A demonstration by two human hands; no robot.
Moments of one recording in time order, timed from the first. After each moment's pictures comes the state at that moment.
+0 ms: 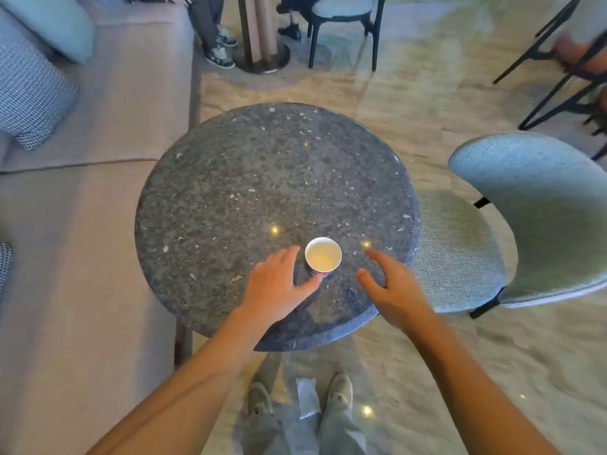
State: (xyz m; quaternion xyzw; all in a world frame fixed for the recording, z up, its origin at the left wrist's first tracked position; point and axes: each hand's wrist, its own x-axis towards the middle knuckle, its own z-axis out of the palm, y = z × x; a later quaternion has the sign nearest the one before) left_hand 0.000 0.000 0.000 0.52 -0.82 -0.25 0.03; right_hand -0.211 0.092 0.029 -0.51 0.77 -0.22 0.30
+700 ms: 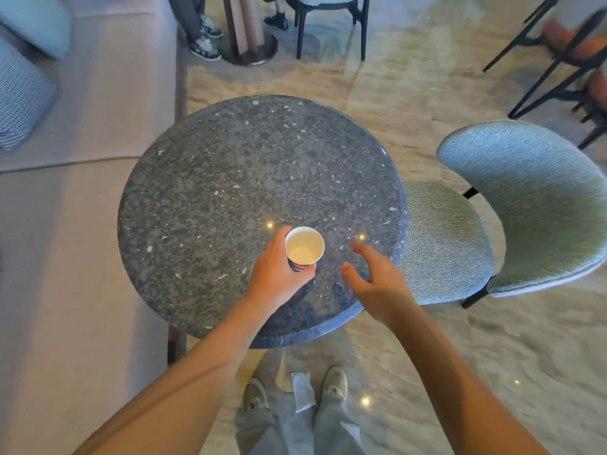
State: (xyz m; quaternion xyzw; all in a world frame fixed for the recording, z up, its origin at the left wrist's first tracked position) left_hand -0.035 -0.003 -0.019 0.55 -0.72 -0.38 0.19; right_hand -0.216 0.094 0.022 -0.48 0.79 -0.22 0.32
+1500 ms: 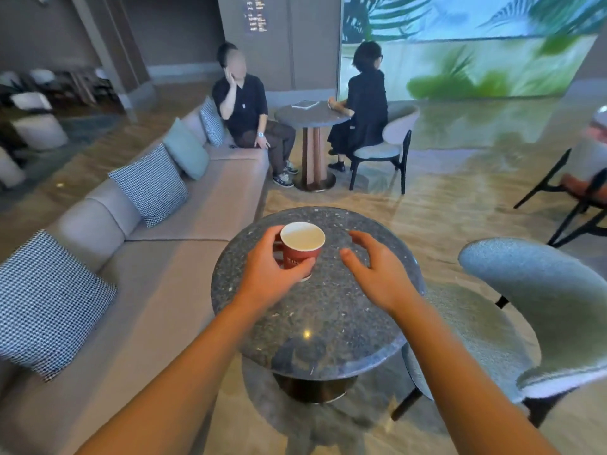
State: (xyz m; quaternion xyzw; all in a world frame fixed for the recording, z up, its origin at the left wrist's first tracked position) left_hand 0.054 0.086 0.203 0.52 -0.67 -0.32 0.43; right_hand -0.161 0.121 0.205 -0.64 0.64 -0.37 0.20
